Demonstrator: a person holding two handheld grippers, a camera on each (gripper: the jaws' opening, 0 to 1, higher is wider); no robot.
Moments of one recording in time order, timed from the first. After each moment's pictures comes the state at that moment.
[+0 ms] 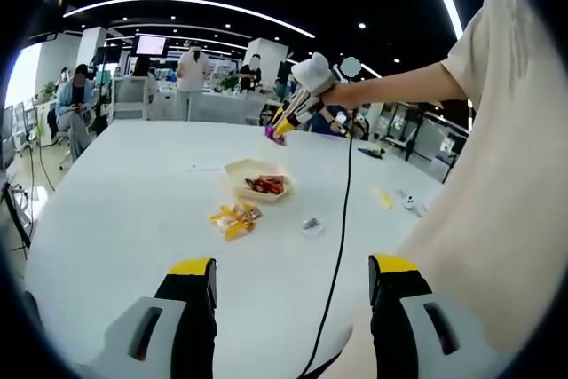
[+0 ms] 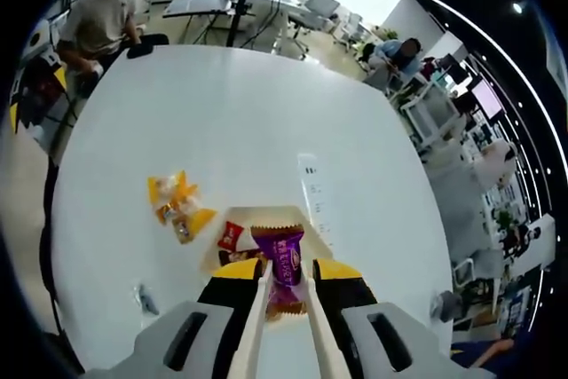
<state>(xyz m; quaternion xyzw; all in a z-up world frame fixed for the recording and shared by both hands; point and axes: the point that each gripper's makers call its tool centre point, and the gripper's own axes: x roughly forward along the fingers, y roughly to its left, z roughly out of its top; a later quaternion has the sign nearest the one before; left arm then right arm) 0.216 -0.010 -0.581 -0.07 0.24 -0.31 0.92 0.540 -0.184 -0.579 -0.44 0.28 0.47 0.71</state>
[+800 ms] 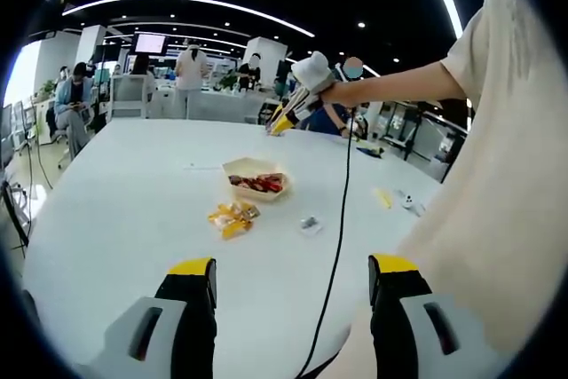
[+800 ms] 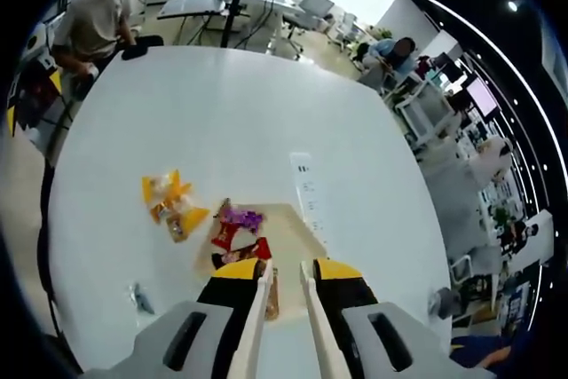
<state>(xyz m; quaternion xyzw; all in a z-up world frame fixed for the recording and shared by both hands) 0.215 -0.013 -0.583 -0.07 0.25 -0.32 0.91 0.544 -0.191 -0.576 -0.44 0.27 0.46 0.72</state>
